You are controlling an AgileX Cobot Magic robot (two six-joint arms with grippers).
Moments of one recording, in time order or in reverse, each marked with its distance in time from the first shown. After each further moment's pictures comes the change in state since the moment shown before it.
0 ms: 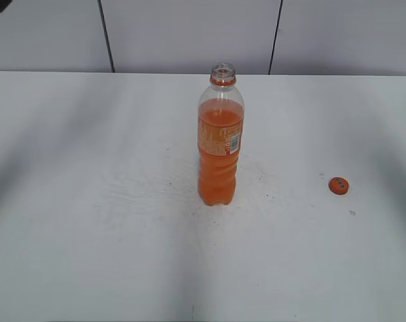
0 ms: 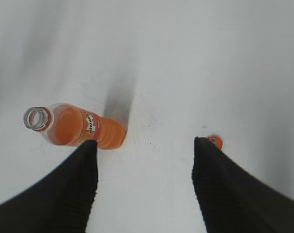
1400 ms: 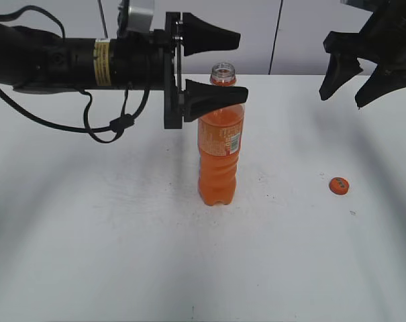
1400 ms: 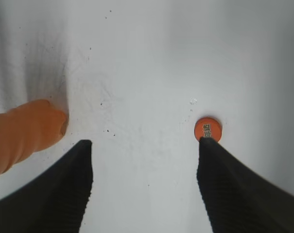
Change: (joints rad) left arm -0.191 0.489 -0.029 -0.462 -0.687 1.052; right arm 0.000 0.512 -0.001 -0.025 -0.054 0.000
